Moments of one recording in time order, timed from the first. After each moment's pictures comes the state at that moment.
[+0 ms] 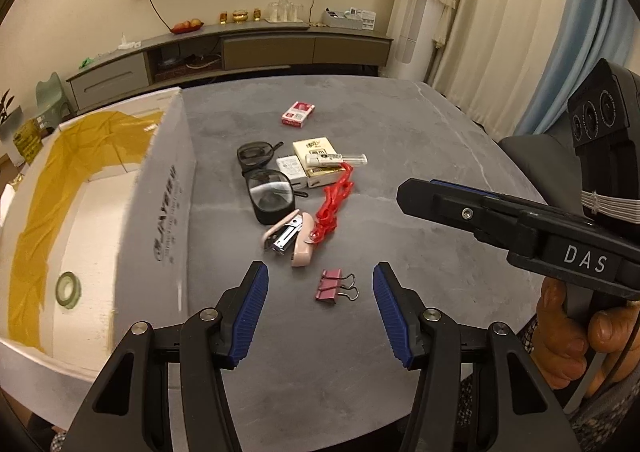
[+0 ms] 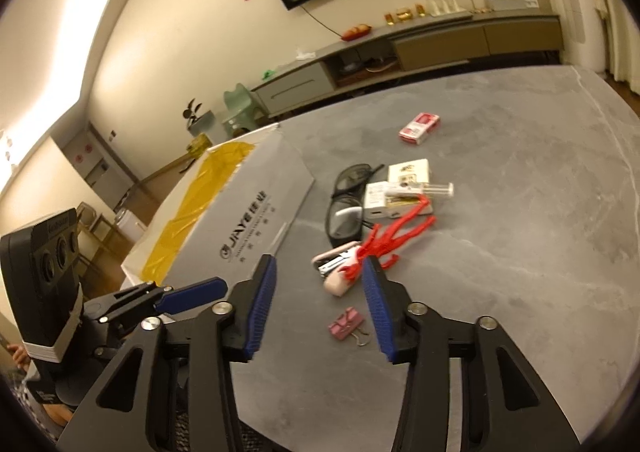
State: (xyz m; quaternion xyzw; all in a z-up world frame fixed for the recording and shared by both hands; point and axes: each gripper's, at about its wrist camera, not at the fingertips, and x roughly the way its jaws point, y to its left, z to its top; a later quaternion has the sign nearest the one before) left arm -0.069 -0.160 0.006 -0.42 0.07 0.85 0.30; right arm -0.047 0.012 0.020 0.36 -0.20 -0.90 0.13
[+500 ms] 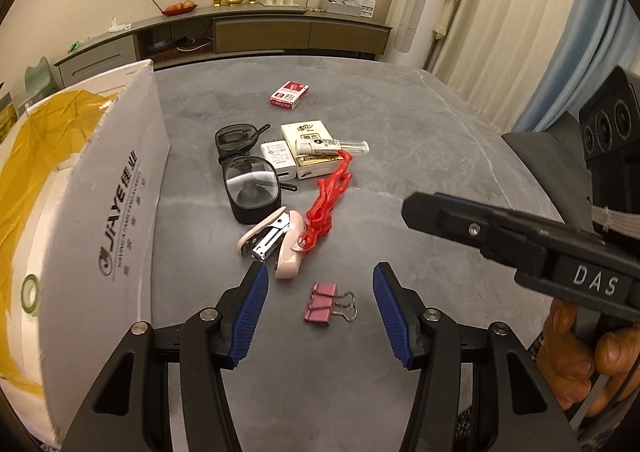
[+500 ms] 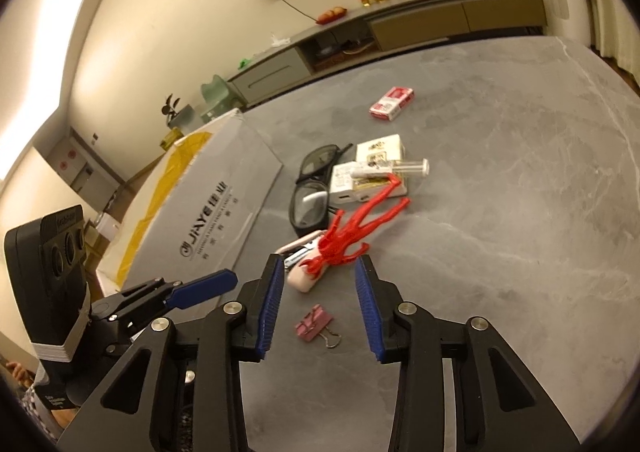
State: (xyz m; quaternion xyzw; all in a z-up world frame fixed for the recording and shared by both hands) left arm -0.101 -0.137 -0.029 -0.44 0.06 0.84 0.31; right arm -0.066 0.026 -0.012 0.39 -0.22 -0.89 0.10
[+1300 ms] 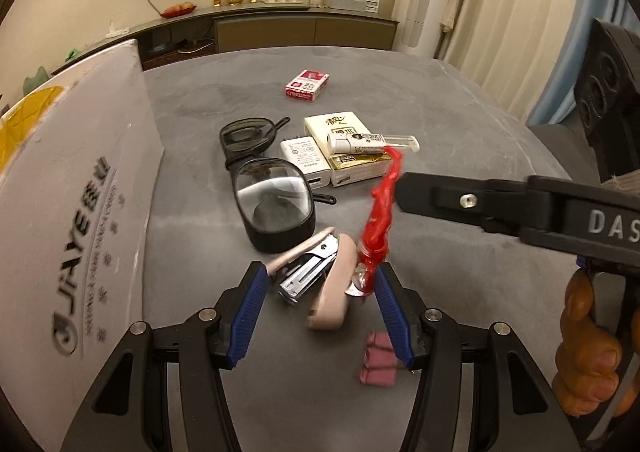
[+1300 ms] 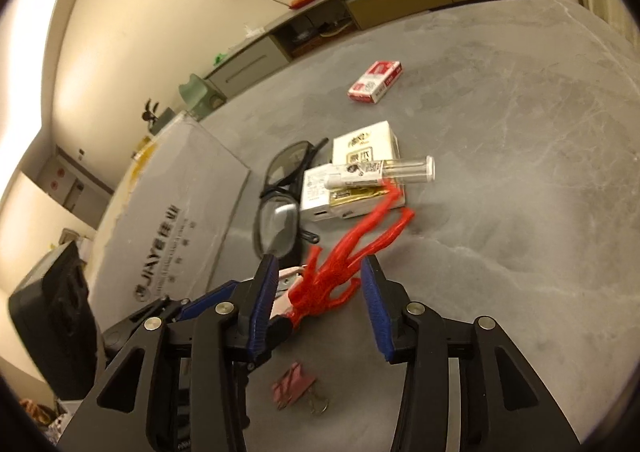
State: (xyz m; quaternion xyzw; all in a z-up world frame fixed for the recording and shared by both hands) left arm -0.149 -0.123 -0.076 -0.44 0.08 0.84 0.30; right arm -0.133 0.029 -0.053 0.42 -0.25 -0.87 0.07
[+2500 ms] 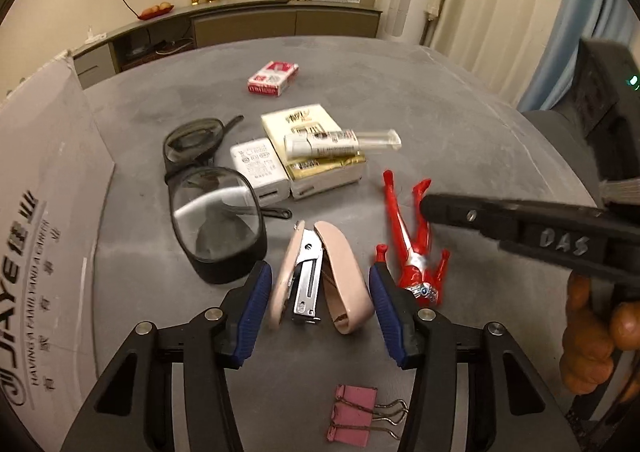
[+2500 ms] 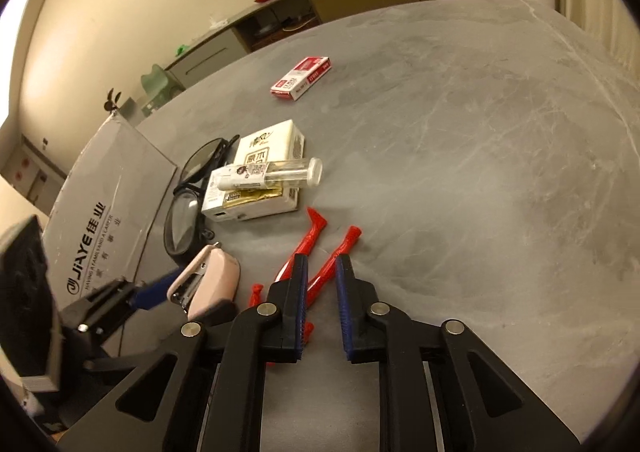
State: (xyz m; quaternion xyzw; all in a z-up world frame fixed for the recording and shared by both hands) left arm -0.156 -0.084 -0.096 -0.44 0.11 0.83 0.32; right arm -0.131 0.078 -0.074 0.44 -0.21 -0.87 0.02
